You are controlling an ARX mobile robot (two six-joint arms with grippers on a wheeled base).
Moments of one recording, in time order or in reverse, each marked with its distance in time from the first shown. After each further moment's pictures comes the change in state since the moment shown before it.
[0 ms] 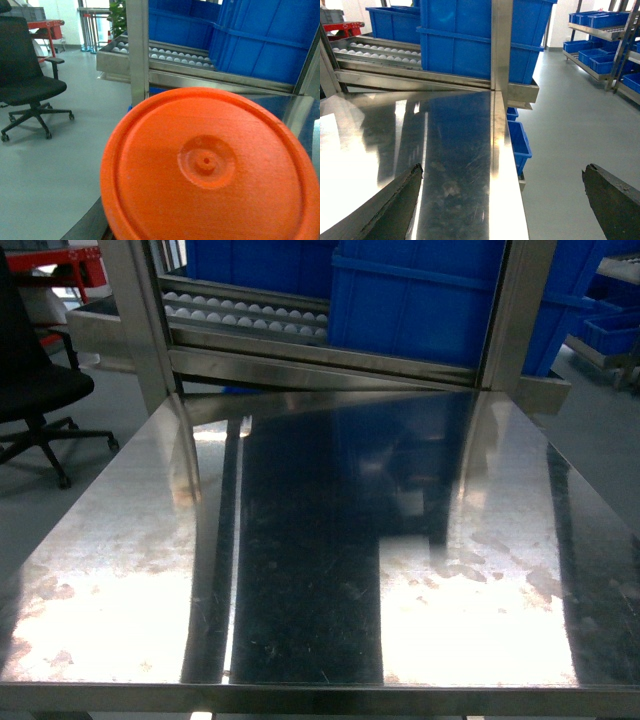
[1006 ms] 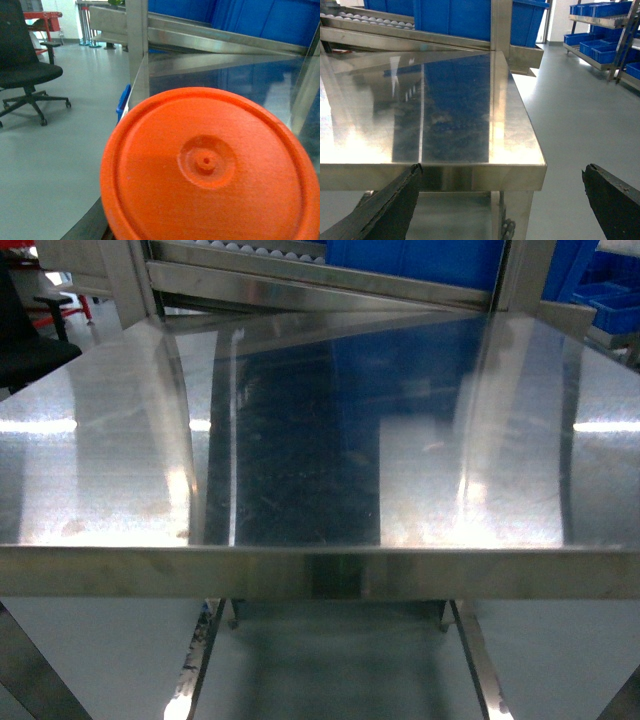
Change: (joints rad) left arm 0.000 0.000 0.000 0.000 0.000 0.001; right arm 0.000 0.000 0.000 0.000 0.001 0.001
